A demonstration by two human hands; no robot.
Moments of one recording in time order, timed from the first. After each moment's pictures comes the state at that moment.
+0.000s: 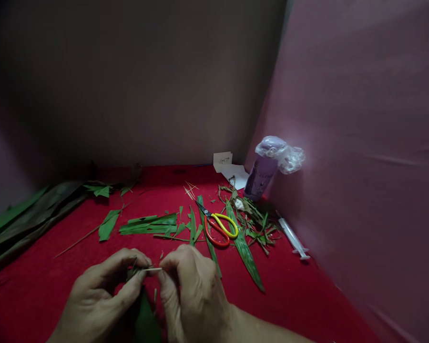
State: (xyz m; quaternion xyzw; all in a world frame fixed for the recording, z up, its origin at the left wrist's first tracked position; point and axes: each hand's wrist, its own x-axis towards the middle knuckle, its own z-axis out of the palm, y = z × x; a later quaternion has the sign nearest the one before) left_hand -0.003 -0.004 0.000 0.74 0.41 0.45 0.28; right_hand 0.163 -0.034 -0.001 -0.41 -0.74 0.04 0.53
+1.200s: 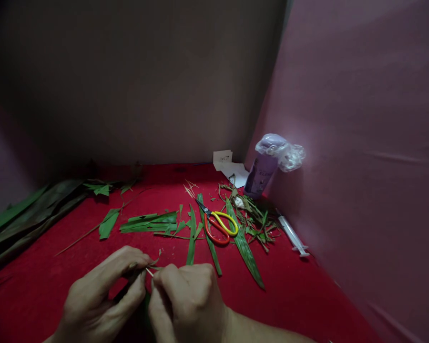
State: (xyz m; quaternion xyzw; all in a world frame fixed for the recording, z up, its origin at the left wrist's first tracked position) left_hand -0.006 -0.003 -0.004 0.84 0.32 0.44 0.11; right_hand 0.154 -0.037 -0.012 -0.40 -0.78 0.03 0.47
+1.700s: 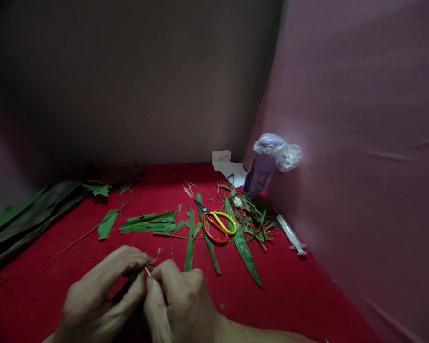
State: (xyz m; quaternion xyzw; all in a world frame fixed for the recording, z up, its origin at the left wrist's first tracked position) left_hand -0.005 -0.001 -0.002 0.84 0.30 0.45 0.07; right_hand 0.144 -0.040 -0.010 -0.43 -0.73 0.23 0.48
